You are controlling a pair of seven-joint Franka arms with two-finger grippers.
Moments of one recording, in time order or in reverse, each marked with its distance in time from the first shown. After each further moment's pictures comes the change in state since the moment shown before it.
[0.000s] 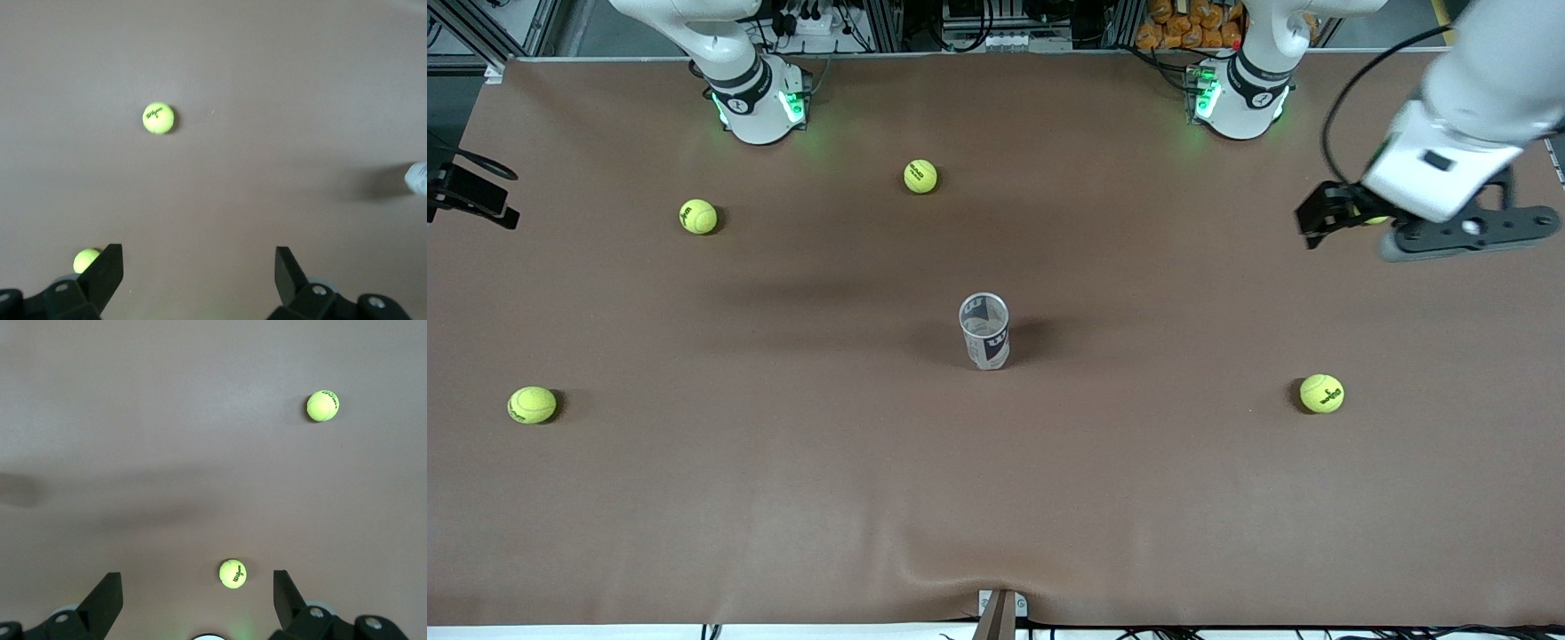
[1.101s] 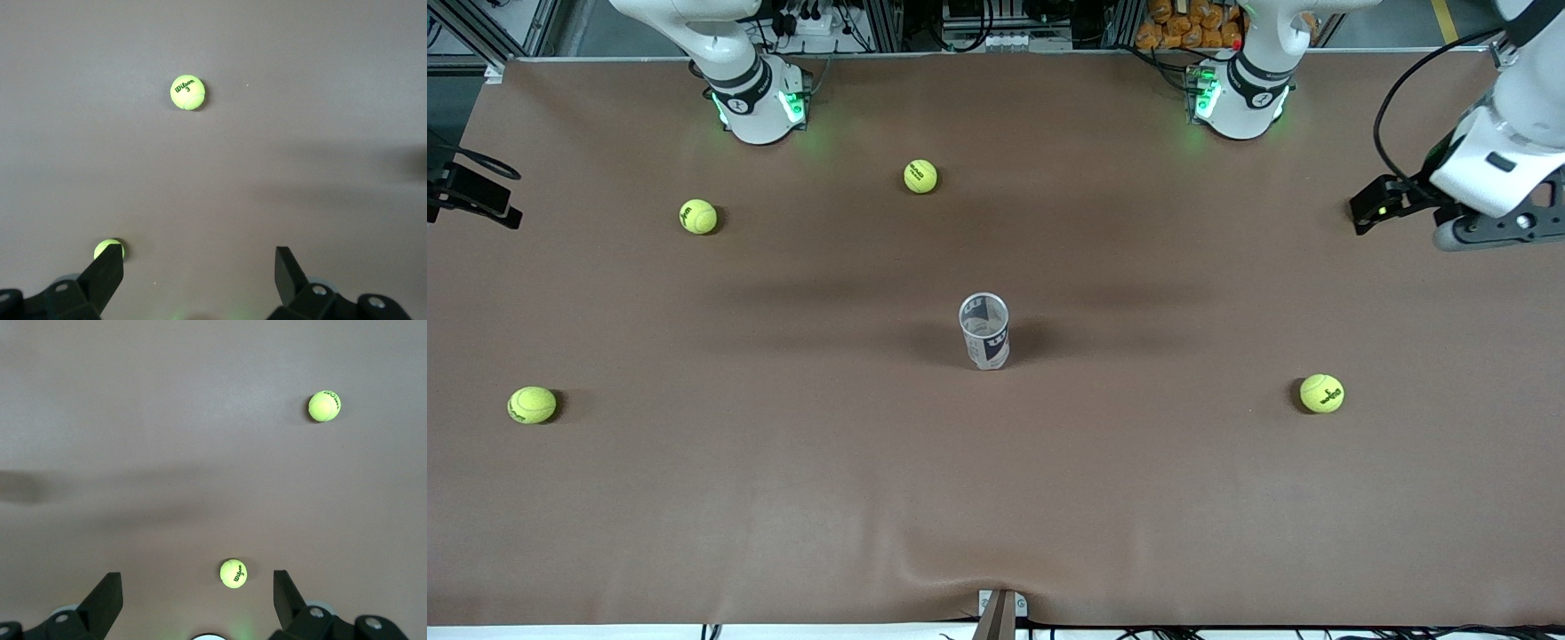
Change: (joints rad) left arm 0.129 -0.155 0.001 -0.265 -0.014 0.102 0.130; right arm 0.001 0.000 0.004 0.000 0.000 -0.001 0.000
